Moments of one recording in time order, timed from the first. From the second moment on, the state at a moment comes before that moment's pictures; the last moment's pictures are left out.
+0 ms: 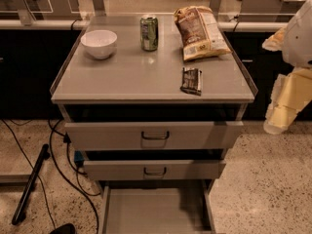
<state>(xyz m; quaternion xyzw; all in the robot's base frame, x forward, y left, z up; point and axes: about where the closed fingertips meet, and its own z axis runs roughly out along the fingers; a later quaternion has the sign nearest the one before) 0.438 -0.217 0.976 -0.60 0.78 -0.03 0.16</state>
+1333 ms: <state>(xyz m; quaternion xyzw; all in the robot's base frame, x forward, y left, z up) 0.527 -0.185 0.966 -0.57 0.79 0.05 0.22</state>
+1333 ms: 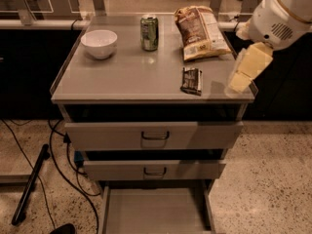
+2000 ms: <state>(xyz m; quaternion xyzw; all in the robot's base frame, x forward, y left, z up) 0.586 -0.170 0.951 -0.56 0.78 0.06 0.26</state>
